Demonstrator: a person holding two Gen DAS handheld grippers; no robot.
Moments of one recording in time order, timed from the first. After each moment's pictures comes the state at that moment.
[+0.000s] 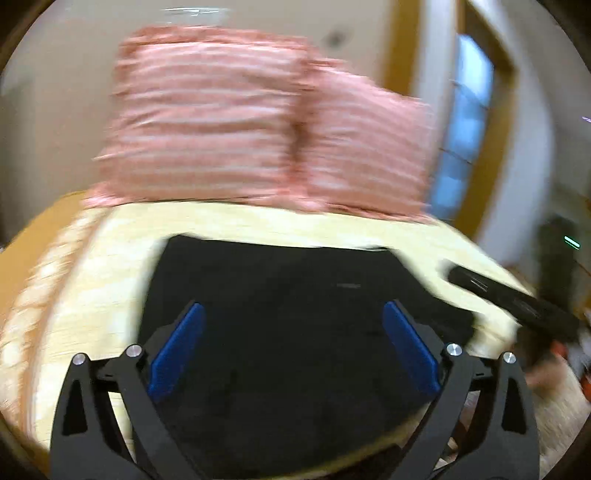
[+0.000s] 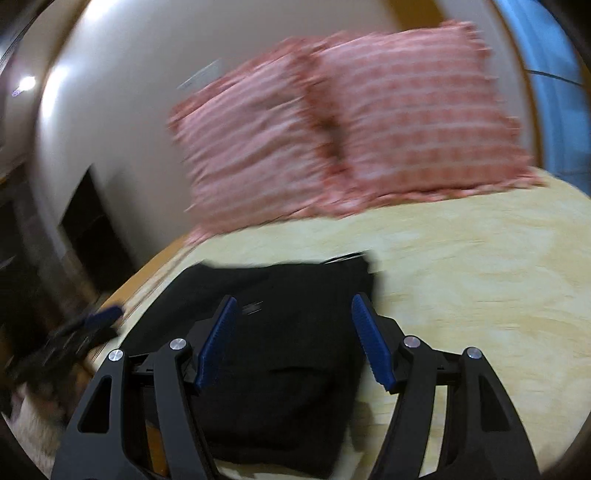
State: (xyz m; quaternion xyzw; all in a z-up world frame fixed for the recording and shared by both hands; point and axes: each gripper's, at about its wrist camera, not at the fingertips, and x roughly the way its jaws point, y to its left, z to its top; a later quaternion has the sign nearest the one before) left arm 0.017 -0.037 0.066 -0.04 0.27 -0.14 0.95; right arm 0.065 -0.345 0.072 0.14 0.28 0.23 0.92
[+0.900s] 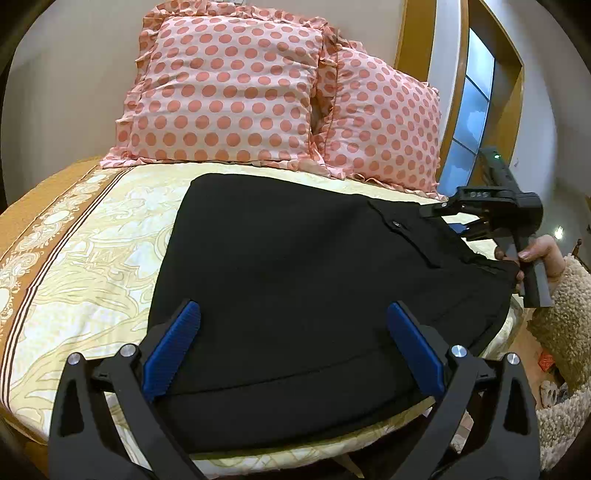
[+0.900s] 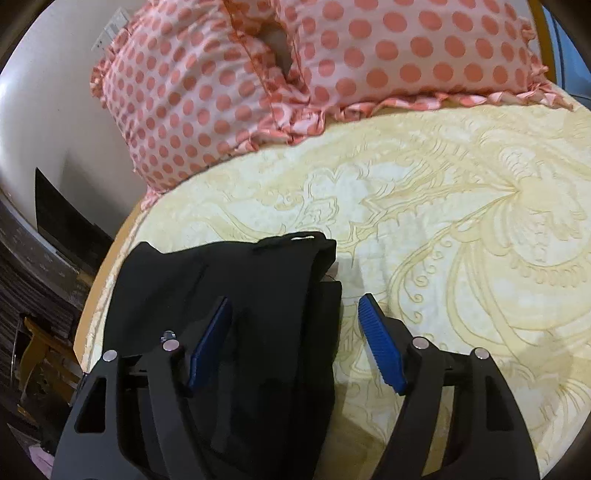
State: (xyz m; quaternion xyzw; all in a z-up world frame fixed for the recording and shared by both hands) left arm 0.001 -0.010 0.003 -0.04 0.27 -0.17 0.95; right arm 0.186 -0.367 0.031 0.19 0.46 0.18 0.85
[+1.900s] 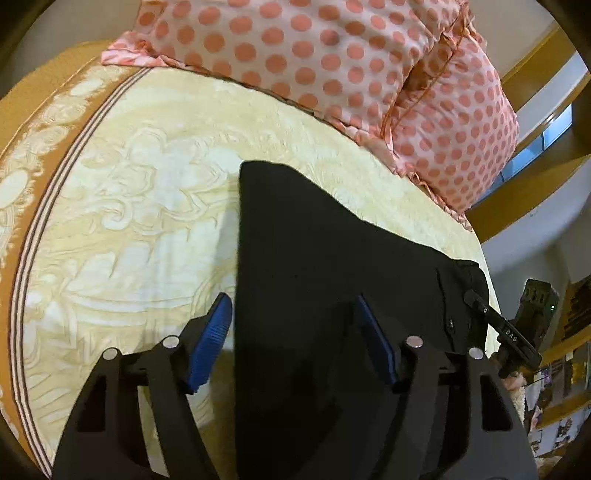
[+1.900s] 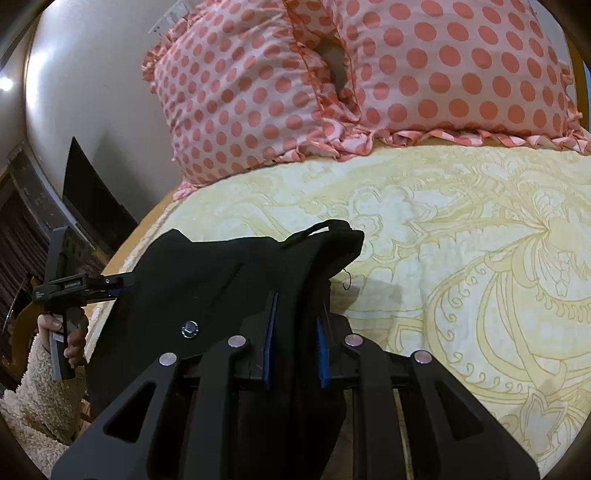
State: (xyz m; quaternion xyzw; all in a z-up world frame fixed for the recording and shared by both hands) left arm 0.163 0.055 0.019 -0.19 0.47 -0.16 0.85; right arm 0.173 -0.357 0.037 0.16 0.40 0.24 0.87
